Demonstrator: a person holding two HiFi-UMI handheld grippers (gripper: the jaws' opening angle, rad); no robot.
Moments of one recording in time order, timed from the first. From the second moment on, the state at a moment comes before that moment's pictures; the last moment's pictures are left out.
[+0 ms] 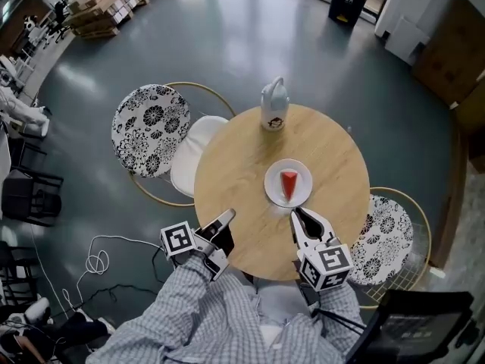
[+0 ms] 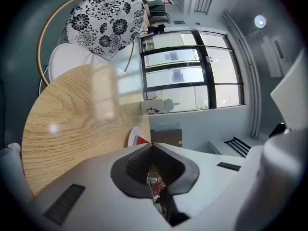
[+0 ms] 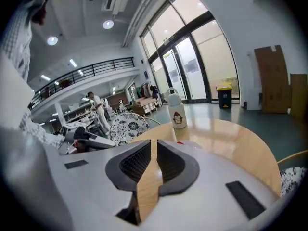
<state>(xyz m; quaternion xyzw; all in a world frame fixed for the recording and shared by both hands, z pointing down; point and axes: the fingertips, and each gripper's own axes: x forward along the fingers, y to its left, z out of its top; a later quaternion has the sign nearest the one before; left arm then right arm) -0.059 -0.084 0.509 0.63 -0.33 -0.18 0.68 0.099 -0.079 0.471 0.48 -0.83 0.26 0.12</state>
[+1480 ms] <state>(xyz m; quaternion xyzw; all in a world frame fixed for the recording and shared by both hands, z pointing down) -0.088 0.064 0.405 0.83 -0.18 -0.03 0.52 0.006 0.084 0.398 0.57 -0.77 0.28 0.01</state>
